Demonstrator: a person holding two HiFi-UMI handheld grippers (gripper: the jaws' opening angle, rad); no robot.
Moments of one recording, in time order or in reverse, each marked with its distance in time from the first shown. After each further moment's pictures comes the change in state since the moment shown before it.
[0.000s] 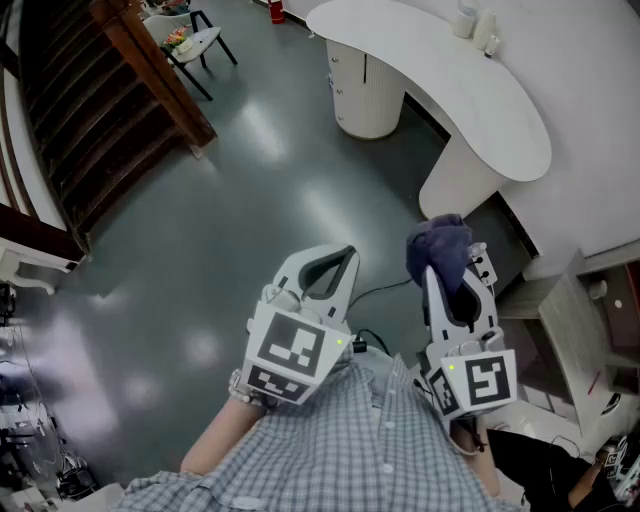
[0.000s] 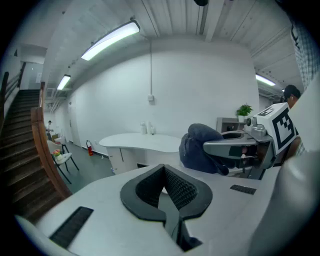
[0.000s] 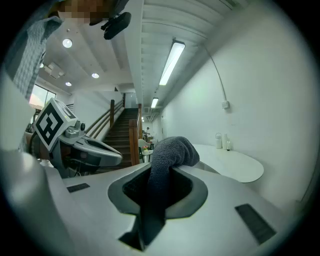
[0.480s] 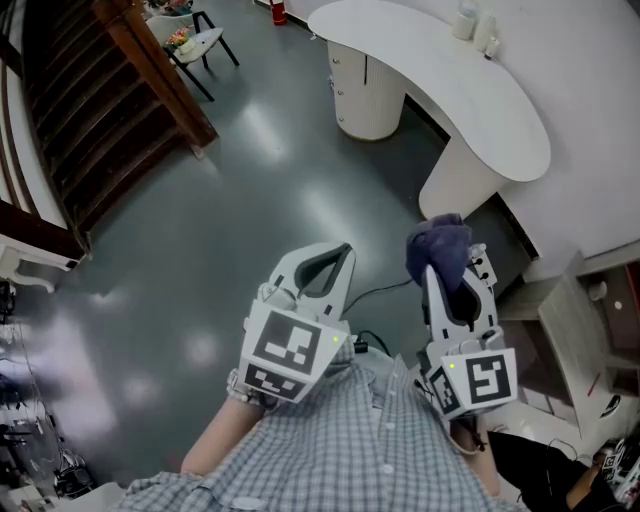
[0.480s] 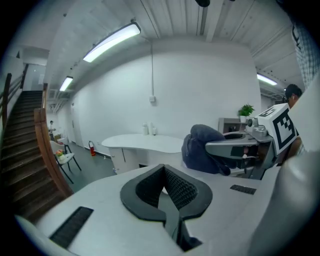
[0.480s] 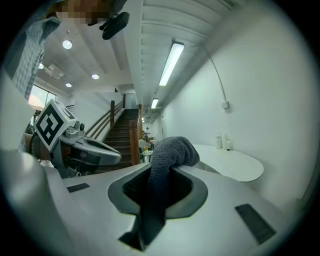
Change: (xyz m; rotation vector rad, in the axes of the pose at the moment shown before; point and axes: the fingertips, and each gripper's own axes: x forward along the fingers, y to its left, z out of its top) left arm -0.007 -0.002 0.002 -0.006 -0.005 0.027; right arm -0.008 -0.001 0.002 0.011 -0.006 0.009
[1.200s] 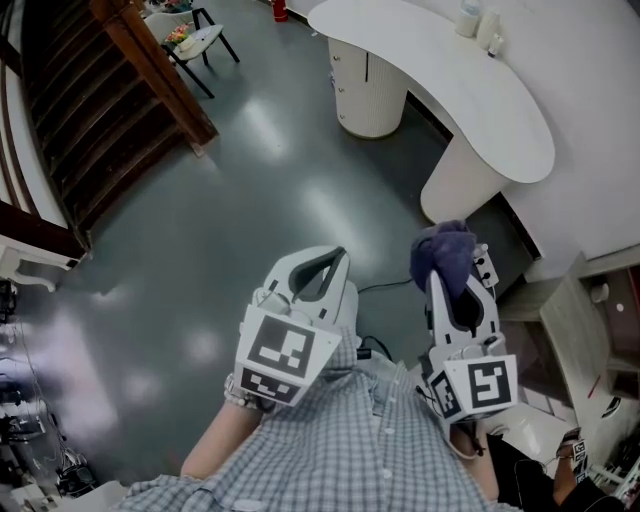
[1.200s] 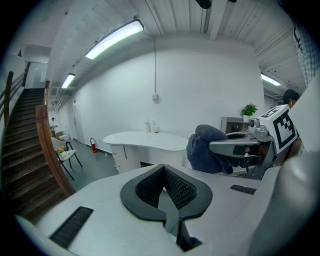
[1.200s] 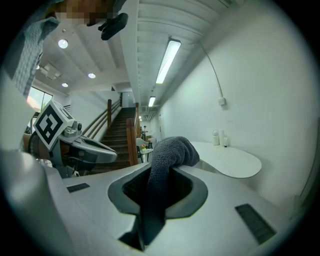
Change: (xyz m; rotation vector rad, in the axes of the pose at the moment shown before) left arm 0.006 0.011 -0.010 -0.020 0.023 0.015; right arm 0.005 -0.010 -0.012 0.021 0.023 -0.026
